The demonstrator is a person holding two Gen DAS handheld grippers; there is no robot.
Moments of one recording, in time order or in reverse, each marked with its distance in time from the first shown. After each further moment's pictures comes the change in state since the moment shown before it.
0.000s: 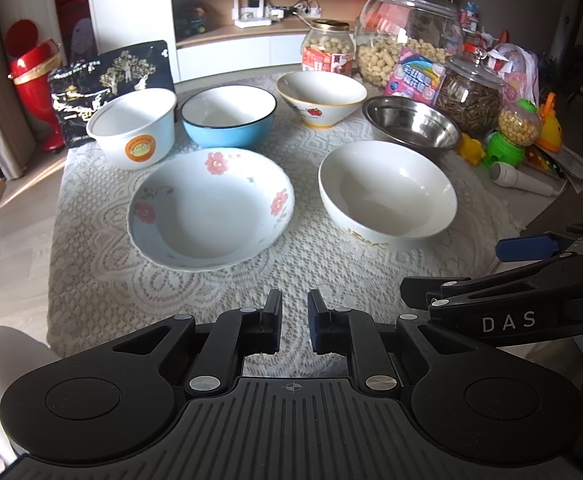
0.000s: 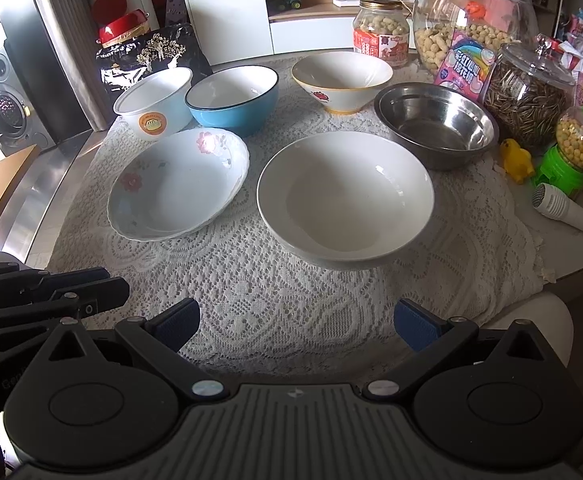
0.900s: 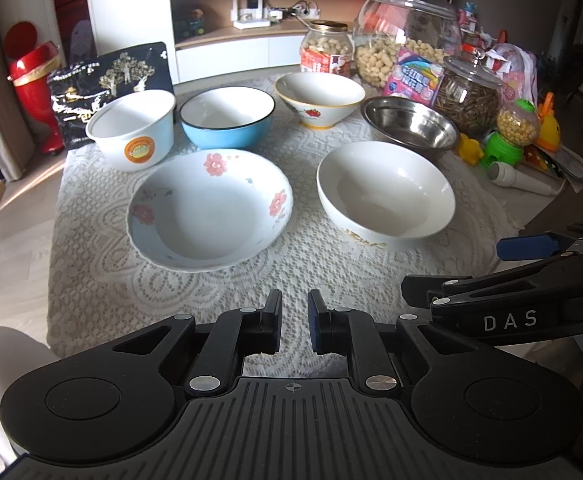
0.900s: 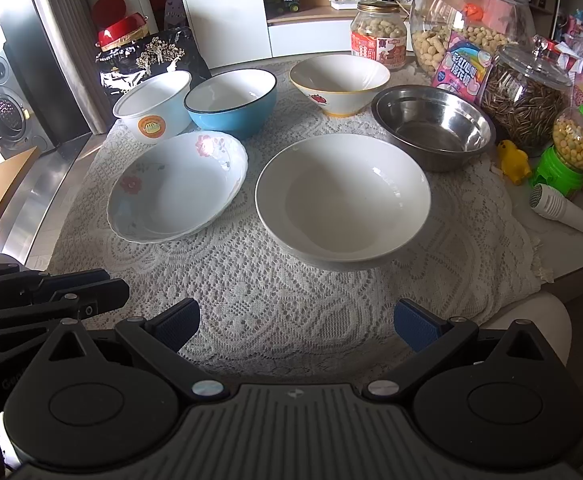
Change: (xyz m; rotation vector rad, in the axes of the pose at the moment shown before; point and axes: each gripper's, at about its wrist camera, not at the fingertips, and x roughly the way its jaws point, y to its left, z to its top) left arm -0.002 0.000 0.001 0.004 -0.002 -0.002; right arm -0.002 0.000 0.000 0.002 -0.007 -0.002
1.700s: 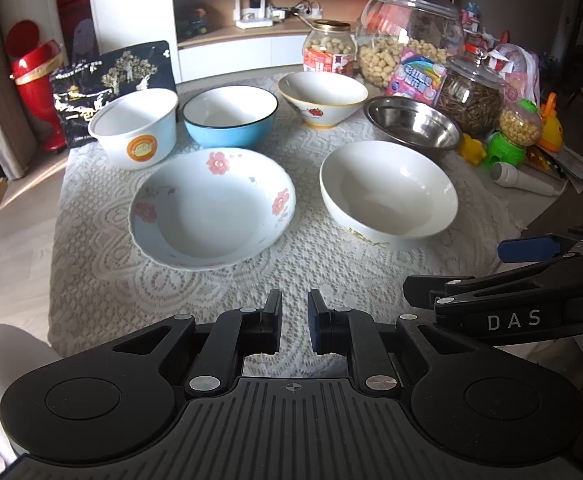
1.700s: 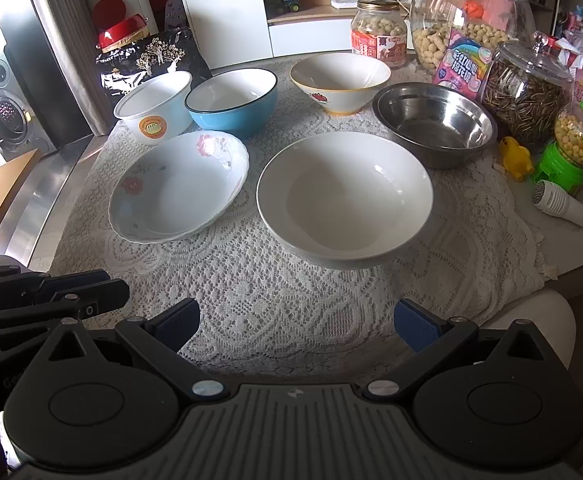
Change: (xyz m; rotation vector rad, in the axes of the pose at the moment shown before) left arm 0.002 0.001 -0.004 -0.007 -0.003 0.007; right arm 0.001 0.000 -0.002 0.008 0.001 0.007
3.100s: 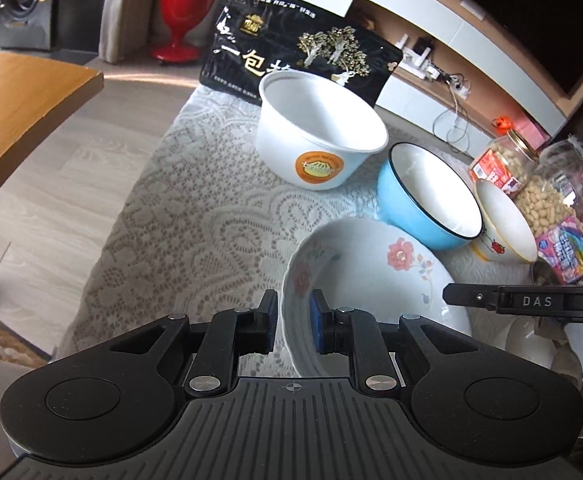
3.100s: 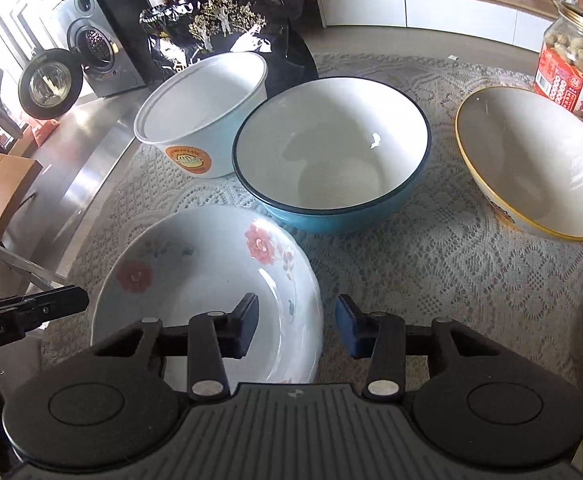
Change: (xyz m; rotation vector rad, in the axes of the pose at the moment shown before) left arm 0.094 0.181 0.035 -0.600 -0.055 0.054; right arm 0.196 0.045 0.172 -0.262 0.170 0.298
